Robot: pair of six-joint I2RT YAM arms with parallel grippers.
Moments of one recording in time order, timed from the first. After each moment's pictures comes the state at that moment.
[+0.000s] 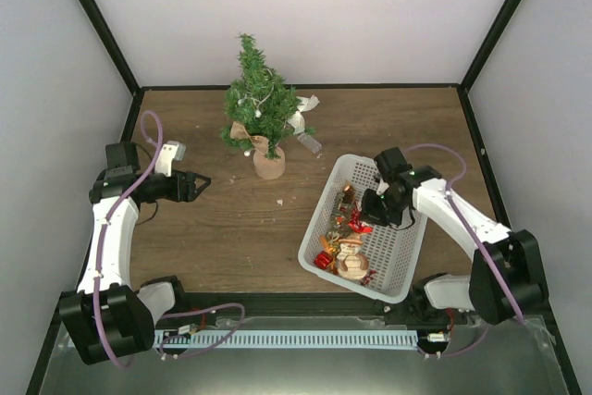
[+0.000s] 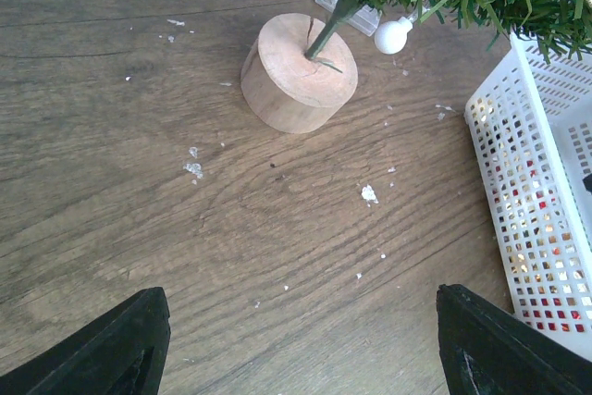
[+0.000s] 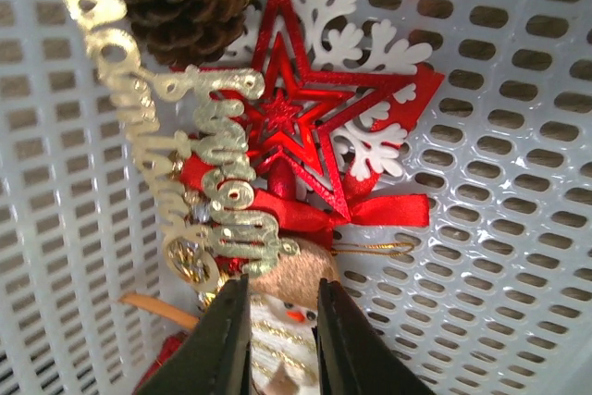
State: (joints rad) left arm 0.23 1.08 0.89 -0.82 0.76 0.29; right arm 0.36 1.28 0.86 -0.91 -0.29 0.62
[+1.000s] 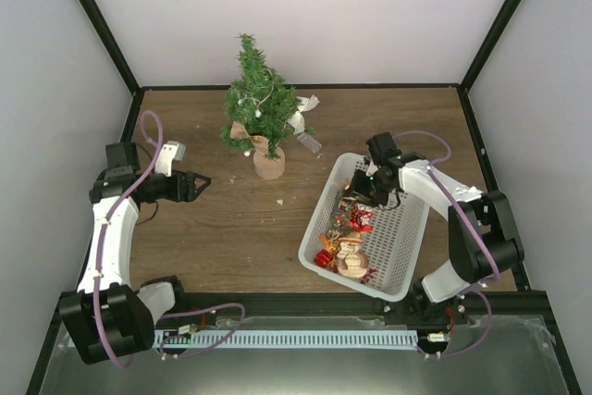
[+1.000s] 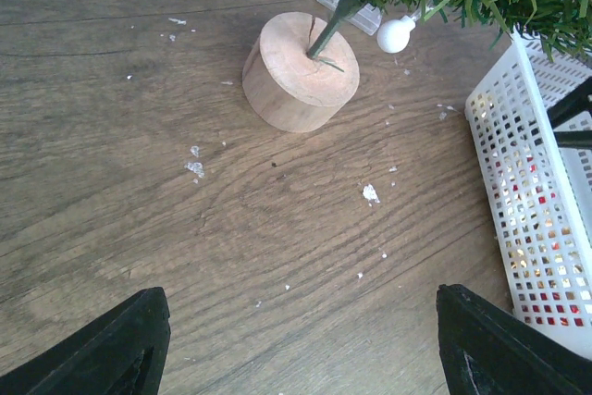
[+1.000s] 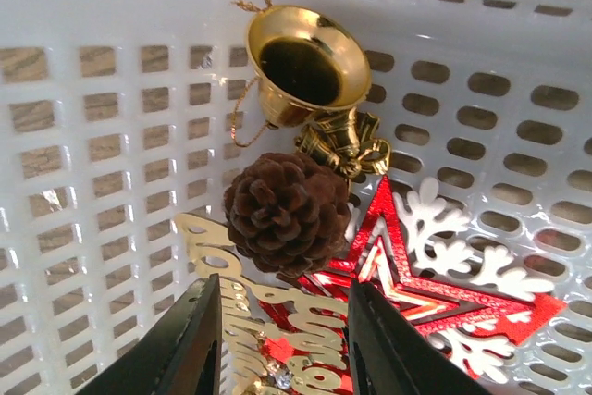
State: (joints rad) left arm 0.23 1.08 0.89 -0.82 0.76 0.29; right arm 0.33 1.53 0.95 -0.66 -0.33 0.63
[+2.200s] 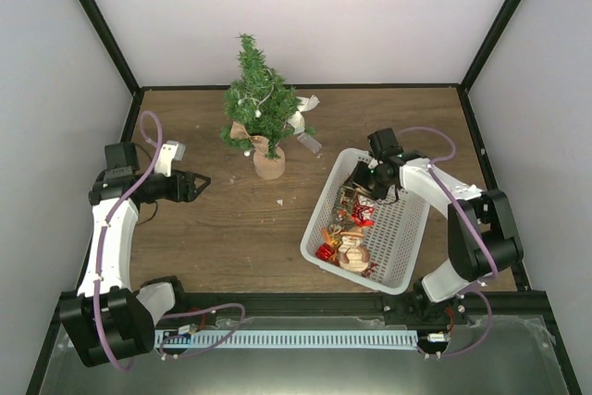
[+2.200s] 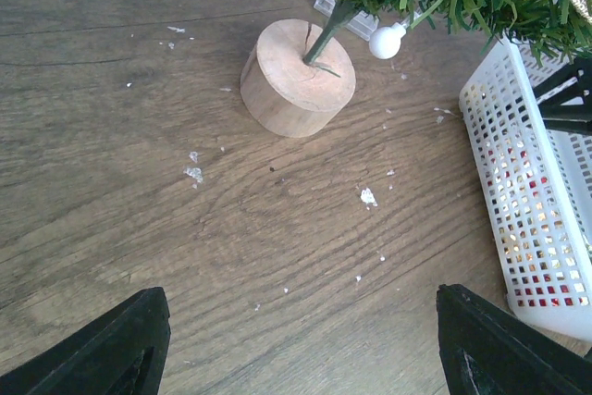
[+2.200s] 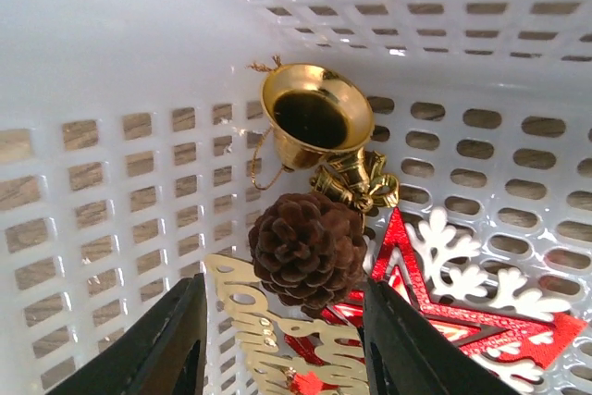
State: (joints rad) left arm 0.23 1.06 0.89 -0.82 0.76 0.29; right arm 0.32 1.55 0.97 -0.58 -0.28 0.72
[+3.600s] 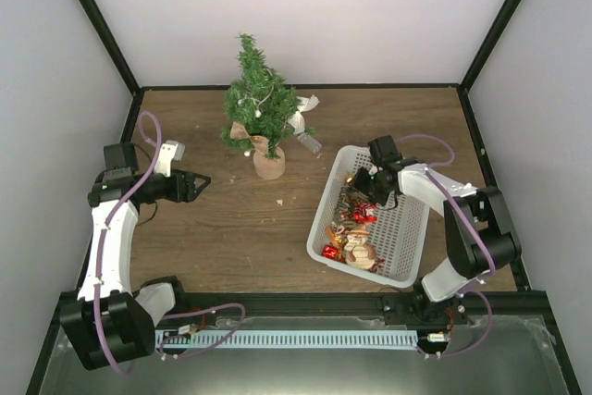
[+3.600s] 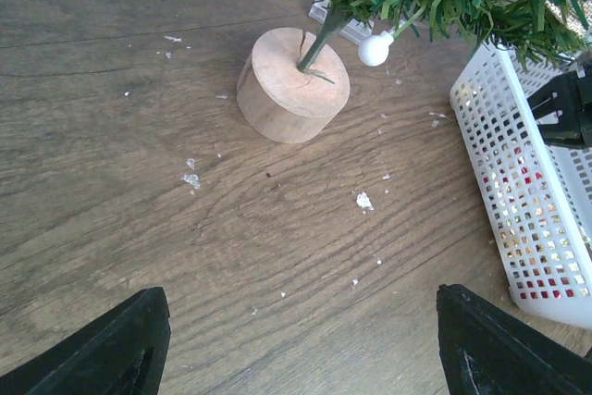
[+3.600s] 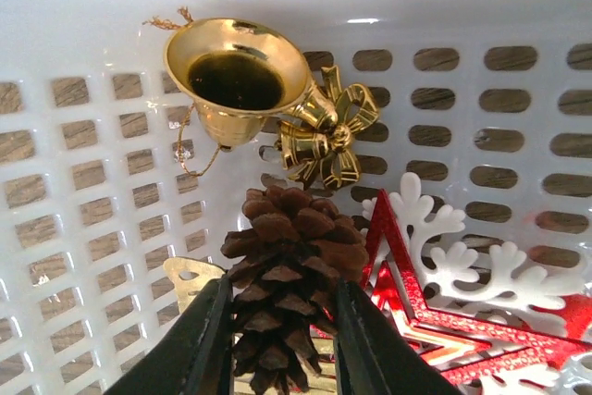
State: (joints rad) left arm 0.23 1.05 0.89 -0.82 0.77 0.28; right arm 0.31 1.57 0.90 -0.49 -0.27 0.74
